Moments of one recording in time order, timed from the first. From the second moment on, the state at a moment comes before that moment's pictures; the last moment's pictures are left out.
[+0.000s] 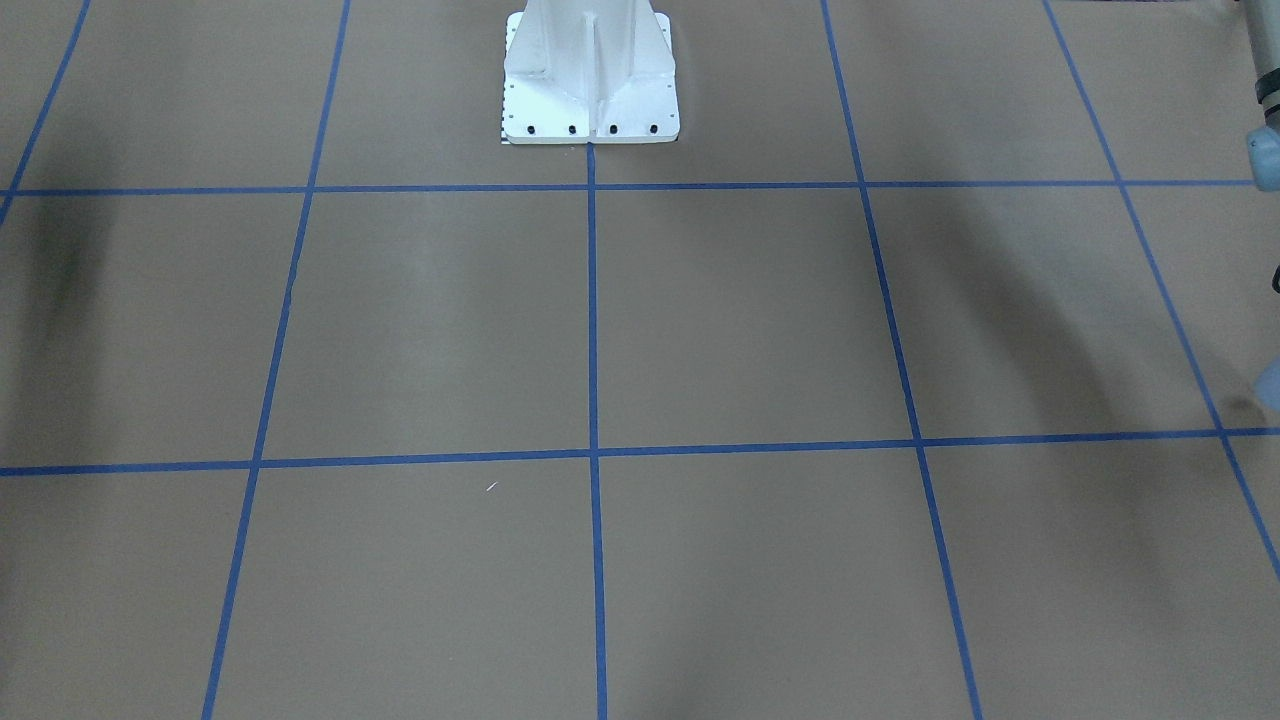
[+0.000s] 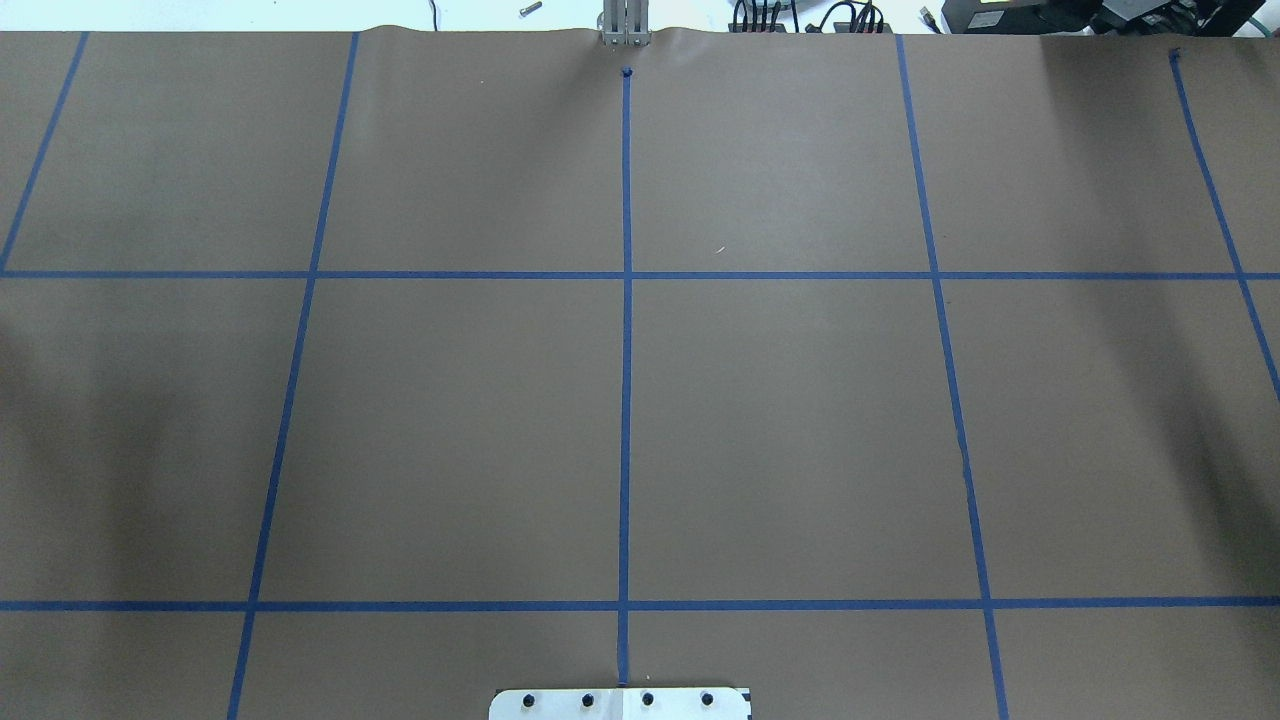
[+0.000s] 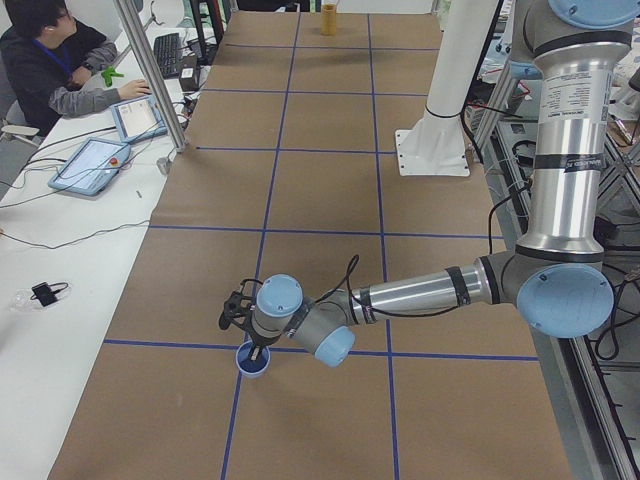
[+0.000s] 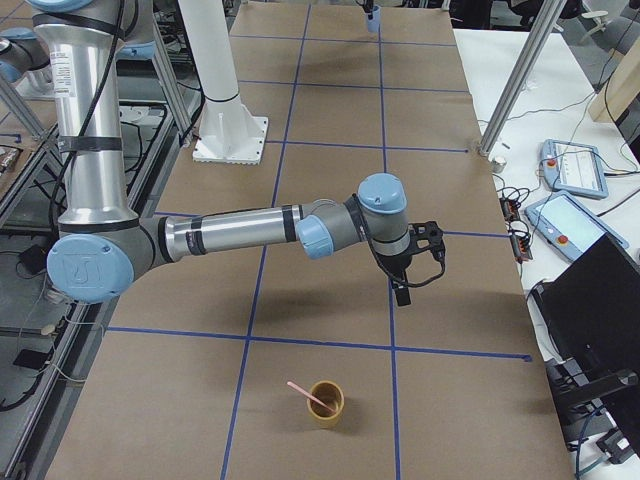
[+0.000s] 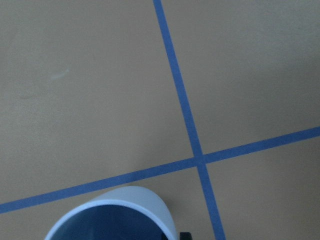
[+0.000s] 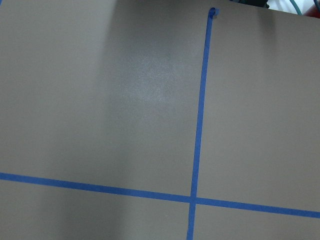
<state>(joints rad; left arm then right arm) -1.41 -1.56 -1.34 -2.37 -2.28 -0.25 1.46 -1.54 1.70 -1.30 2.19 0.23</state>
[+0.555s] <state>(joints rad) -1.33 -1.61 -1.76 -1.90 -2.21 -0.36 1.46 -1.55 1.70 -1.30 2.19 0.23</state>
